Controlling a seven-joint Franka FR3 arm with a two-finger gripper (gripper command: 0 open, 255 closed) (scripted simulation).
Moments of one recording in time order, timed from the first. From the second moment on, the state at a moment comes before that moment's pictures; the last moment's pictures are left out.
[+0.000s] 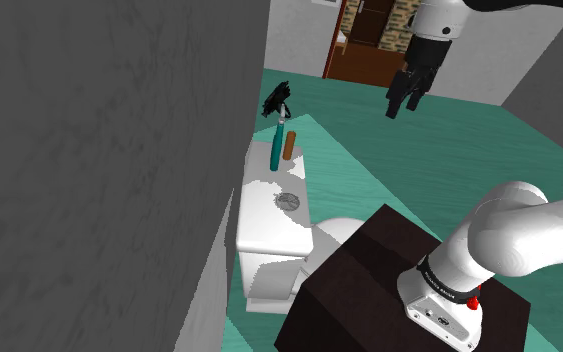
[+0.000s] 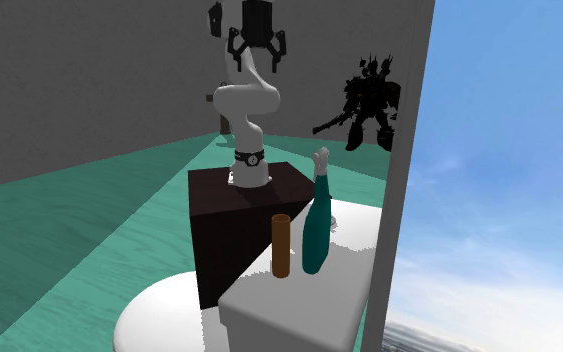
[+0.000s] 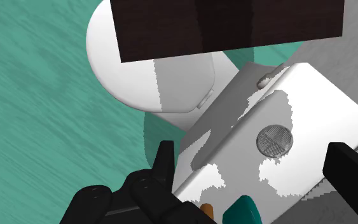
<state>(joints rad) 0.00 -0.74 -0.06 -2.33 -0.06 1.51 0.06</state>
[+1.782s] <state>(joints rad) -0.05 -0.08 0.20 -2.49 0.00 2.39 0.79</state>
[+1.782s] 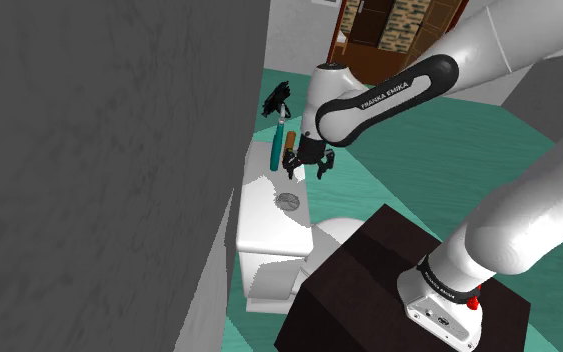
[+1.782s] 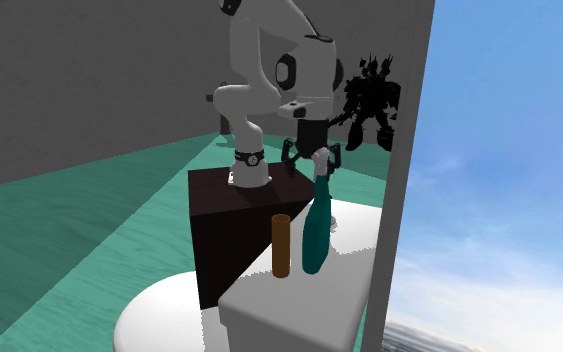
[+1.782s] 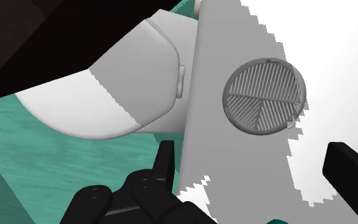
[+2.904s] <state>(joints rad) -0.03 0.25 0.18 -2.40 -0.13 2.63 1.02</state>
